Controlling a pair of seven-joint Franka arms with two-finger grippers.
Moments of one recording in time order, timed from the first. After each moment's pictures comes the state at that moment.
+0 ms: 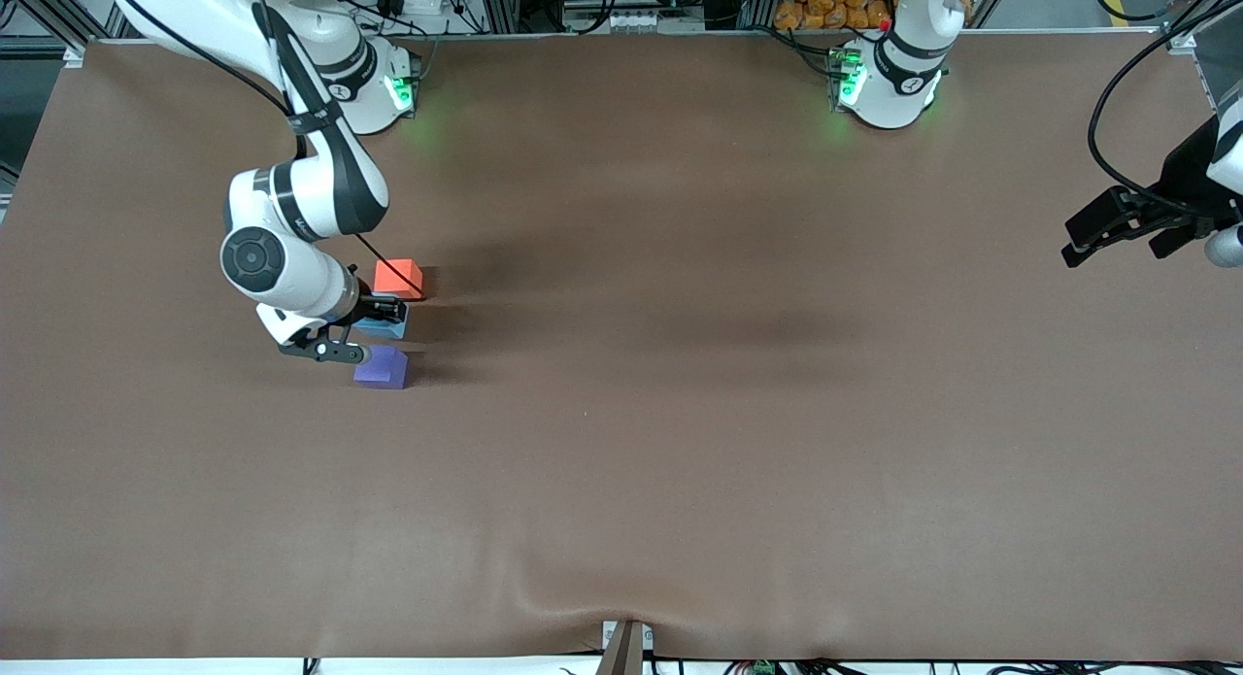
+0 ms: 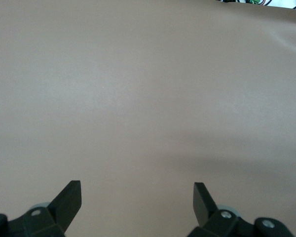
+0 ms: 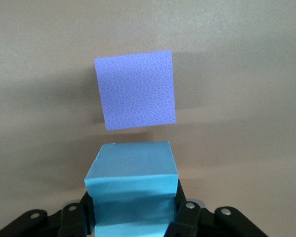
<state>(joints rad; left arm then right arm) -0.05 -0.01 -0.01 -1.58 -0.01 1.68 -0.18 0.23 0.27 -0.01 -2.18 0.03 2.27 0.34</state>
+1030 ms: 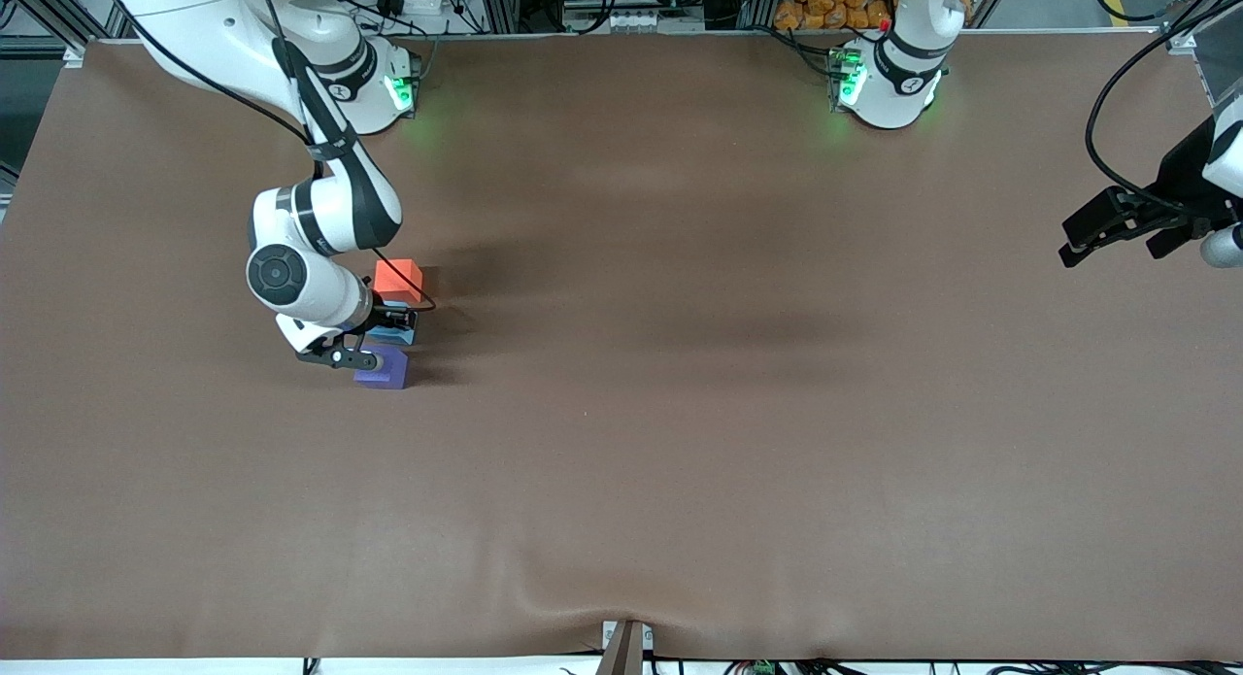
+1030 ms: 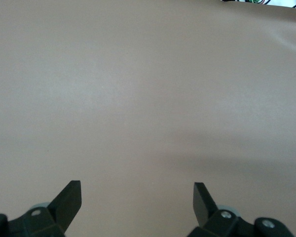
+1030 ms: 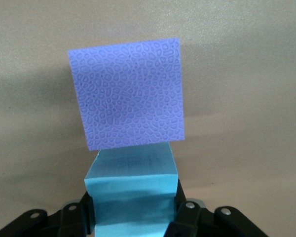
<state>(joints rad) -0.05 -0.01 -0.02 -1.58 -0.01 1.68 -0.18 0.23 0.35 -0.01 -2.20 0.03 2.36 0.34</state>
